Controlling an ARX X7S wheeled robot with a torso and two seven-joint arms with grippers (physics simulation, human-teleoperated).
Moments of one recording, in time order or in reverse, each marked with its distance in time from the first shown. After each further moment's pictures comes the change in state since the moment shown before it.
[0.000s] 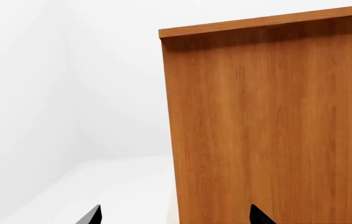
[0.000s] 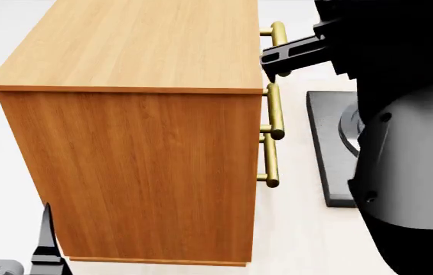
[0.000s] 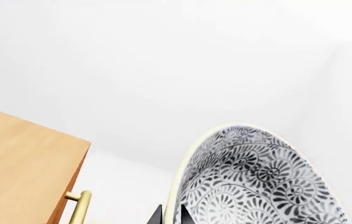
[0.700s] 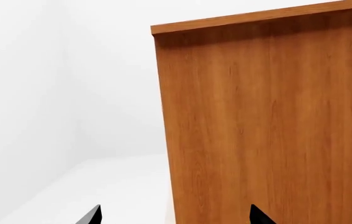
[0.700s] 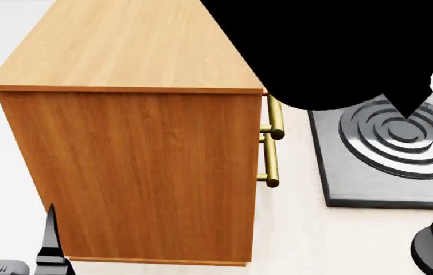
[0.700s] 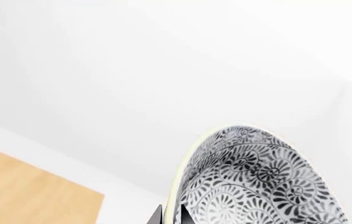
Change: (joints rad) left arm -0.008 -0.004 0.017 -0.002 0.004 -0.012 -0.006; right arm 0.441 -0.221 -0.303 0.355 -0.144 -0.061 -0.165
